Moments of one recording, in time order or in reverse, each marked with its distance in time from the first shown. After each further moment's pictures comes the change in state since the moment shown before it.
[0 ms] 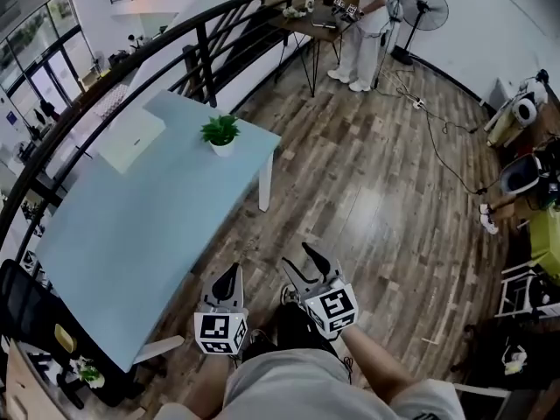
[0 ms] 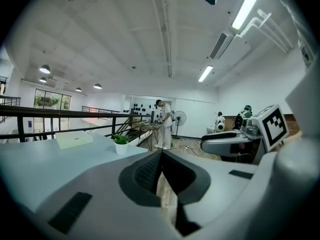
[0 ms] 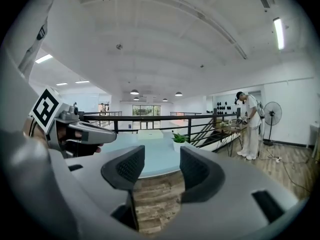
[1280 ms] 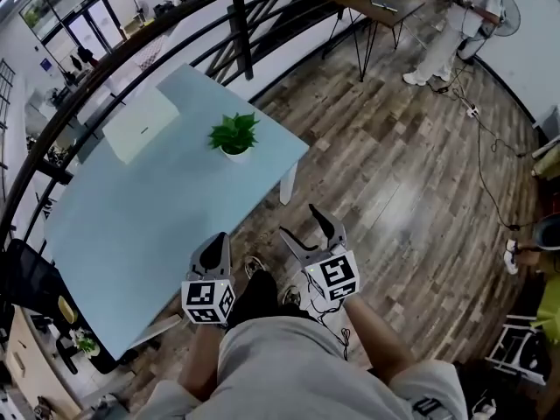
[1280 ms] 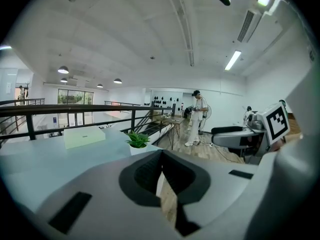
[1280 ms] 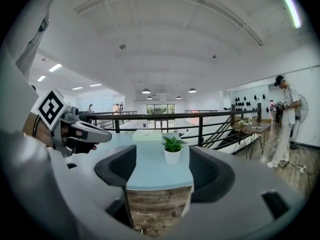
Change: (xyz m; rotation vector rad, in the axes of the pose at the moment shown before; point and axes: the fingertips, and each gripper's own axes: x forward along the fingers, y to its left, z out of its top) left arm 0.174 0.102 0.020 -0.077 0.094 0.260; right arm 0.193 -0.140 0.016 -0.025 0.029 0.210
